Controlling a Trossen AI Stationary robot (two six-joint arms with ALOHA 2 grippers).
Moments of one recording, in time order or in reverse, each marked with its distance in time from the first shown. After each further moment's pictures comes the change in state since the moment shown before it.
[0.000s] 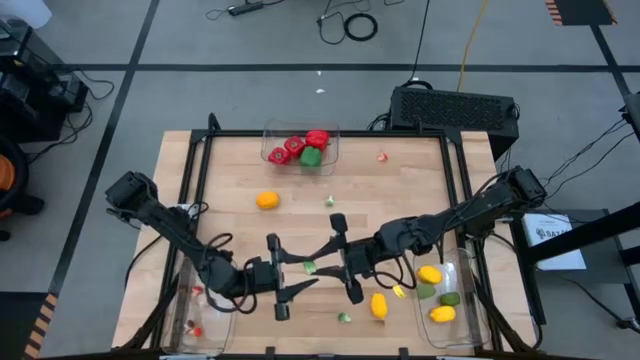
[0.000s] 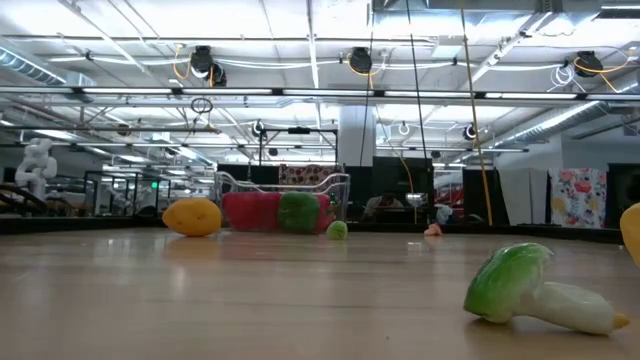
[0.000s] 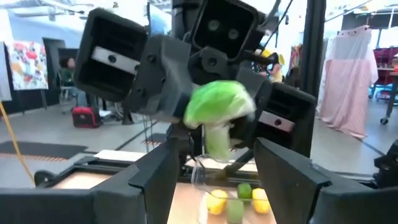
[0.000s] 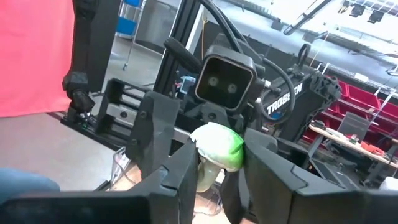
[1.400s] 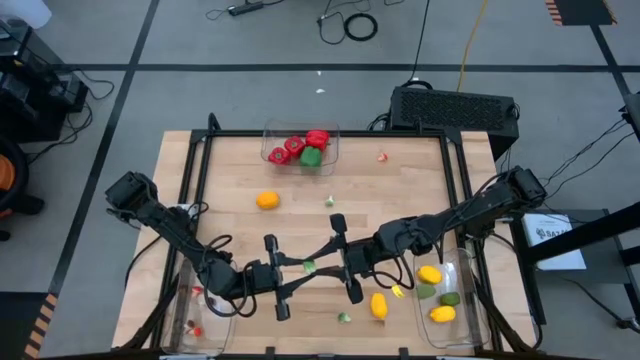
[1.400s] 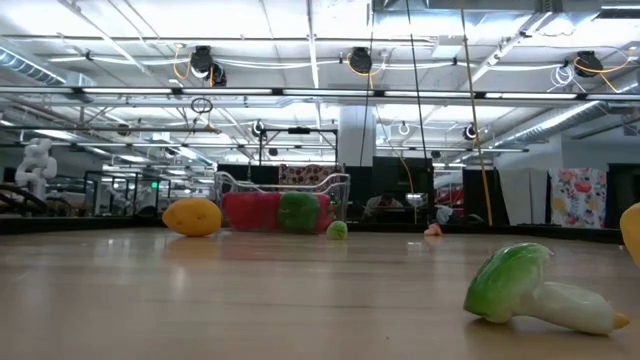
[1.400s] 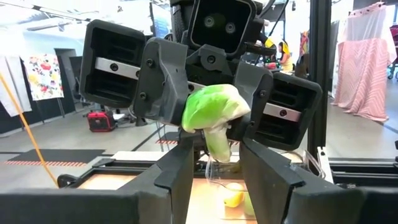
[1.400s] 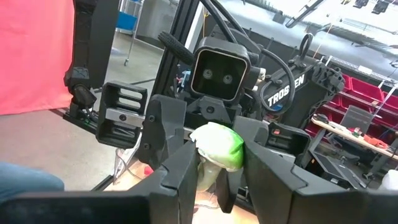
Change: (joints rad) left arm -0.009 0.002 0.000 -0.017 -0.046 0.081; right arm 0.000 0.000 0.000 -0.026 0.003 0.017
